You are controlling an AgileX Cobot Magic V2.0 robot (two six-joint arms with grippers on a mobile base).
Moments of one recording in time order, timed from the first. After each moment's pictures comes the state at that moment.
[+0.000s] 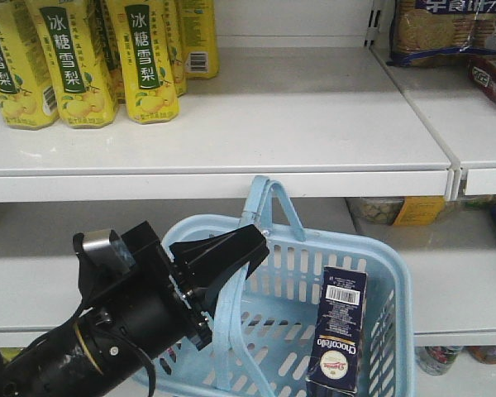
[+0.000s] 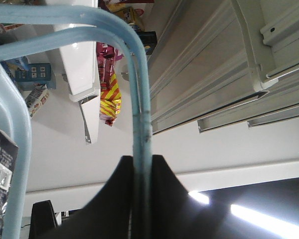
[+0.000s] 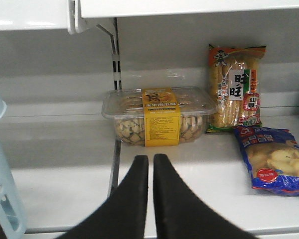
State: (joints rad) left arm -0.82 1.41 -0.45 0.10 -1.08 -1.69; right arm -0.04 -0.01 0.03 0.01 0.18 0.01
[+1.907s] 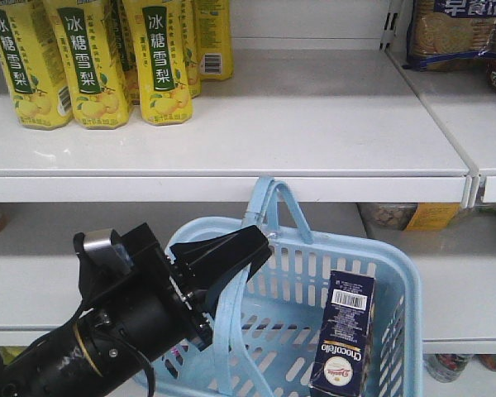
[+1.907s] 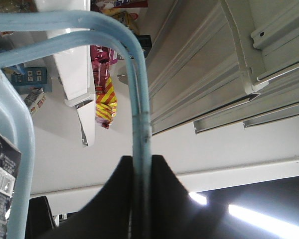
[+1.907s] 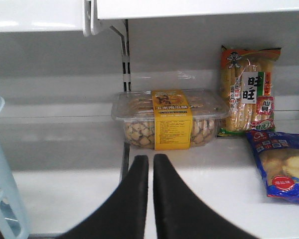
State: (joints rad) left arm -0.82 1.41 -0.45 0.11 -1.10 -1.70; right arm -0.04 -0.01 0.03 0.01 0.18 0.01
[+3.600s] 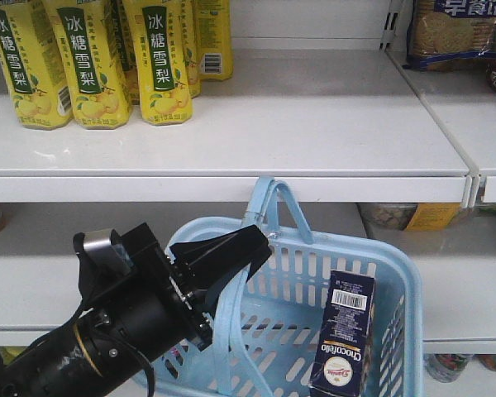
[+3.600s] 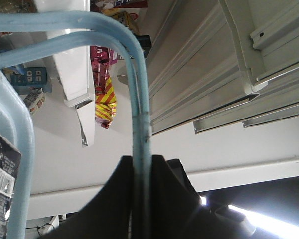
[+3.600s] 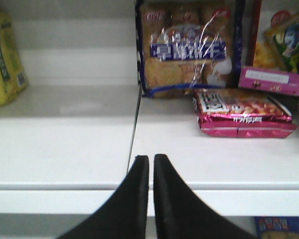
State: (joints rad) left arm -0.82 1.41 -0.45 0.11 -1.10 -1.70; right arm -0.04 0.57 -0.85 0.11 0.54 -0.07
